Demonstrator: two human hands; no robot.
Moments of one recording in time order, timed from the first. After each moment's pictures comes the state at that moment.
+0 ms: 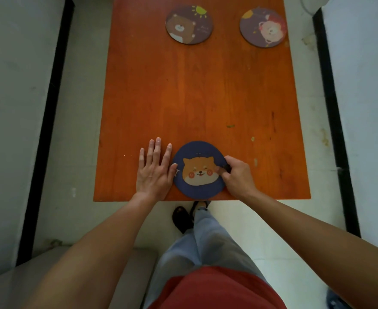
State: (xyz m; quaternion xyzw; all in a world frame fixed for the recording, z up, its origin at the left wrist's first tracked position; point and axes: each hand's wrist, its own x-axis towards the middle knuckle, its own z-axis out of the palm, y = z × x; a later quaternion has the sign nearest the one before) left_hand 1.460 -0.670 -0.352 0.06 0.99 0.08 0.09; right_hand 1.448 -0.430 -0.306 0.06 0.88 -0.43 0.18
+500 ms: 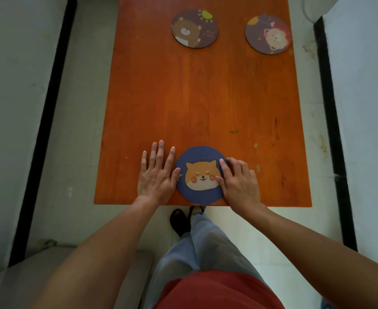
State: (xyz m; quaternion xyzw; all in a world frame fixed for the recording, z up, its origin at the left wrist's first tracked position) left_hand 1.458 -0.672 -0.359 0.05 0.99 0.07 0.09; right_hand 1.462 -0.424 -0.324 -0.14 0.99 -0.02 0.07
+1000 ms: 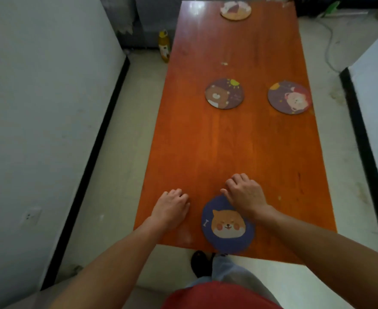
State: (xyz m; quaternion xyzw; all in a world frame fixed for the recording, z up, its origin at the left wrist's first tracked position) left_hand 1.412 -0.717 -0.273 0.09 0.97 0.06 0.20; right_hand 1.348 -0.481 -0.272 -0.25 0.96 -0.02 0.11
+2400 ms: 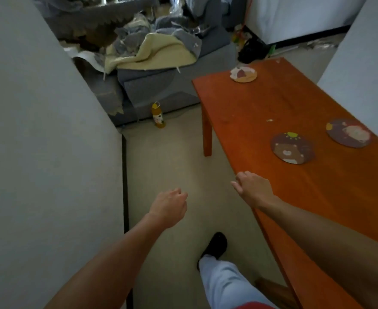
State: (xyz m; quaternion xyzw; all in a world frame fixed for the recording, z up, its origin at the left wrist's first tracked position) left_hand 1.093 -1.113 -0.200 0.31 0.95 0.03 0.11; right_hand 1.105 -0.836 -0.248 0.04 0.99 -0.10 0.06
